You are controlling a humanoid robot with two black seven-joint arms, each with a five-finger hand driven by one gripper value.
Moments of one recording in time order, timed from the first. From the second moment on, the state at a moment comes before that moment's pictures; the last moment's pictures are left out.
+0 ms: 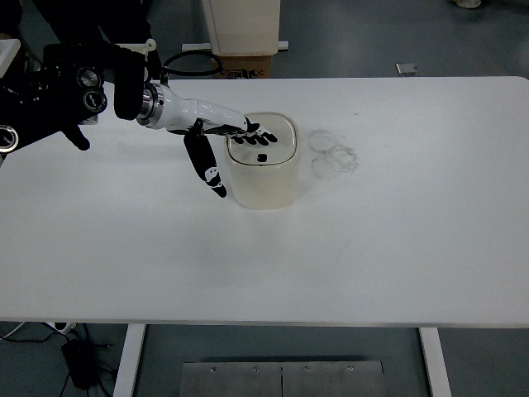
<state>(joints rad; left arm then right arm) -1.43 0.48 -0.04 -1.12 0.90 -0.57 0.01 0.00 0.00 0.36 0.20 -0.14 0.00 0.15</state>
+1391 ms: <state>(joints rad) -1.43 0.47 -0.03 -1.18 0.91 -0.57 0.01 0.00 0.00 0.36 0.20 -0.14 0.00 0.15</state>
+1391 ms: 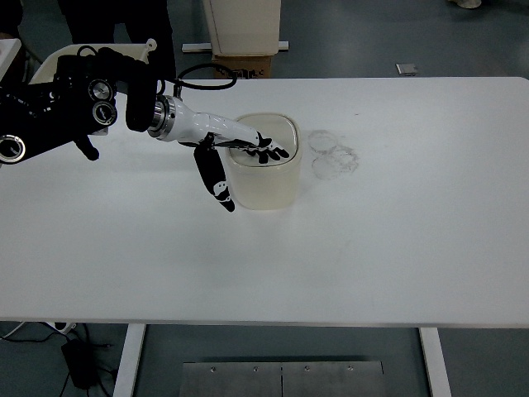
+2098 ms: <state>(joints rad) -1.51 0.49 -0.13 -1.04 0.58 -0.50 -0.01 0.00 0.00 0.36 0.20 -0.14 0.00 0.15</state>
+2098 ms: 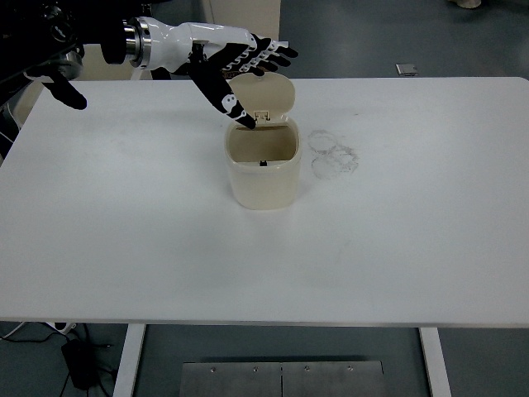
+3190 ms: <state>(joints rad) -1.10 0.33 -0.59 -0.55 -0.08 -0.37 -0.13 0.00 0.00 0.36 0.20 -0.14 0.00 0.15</state>
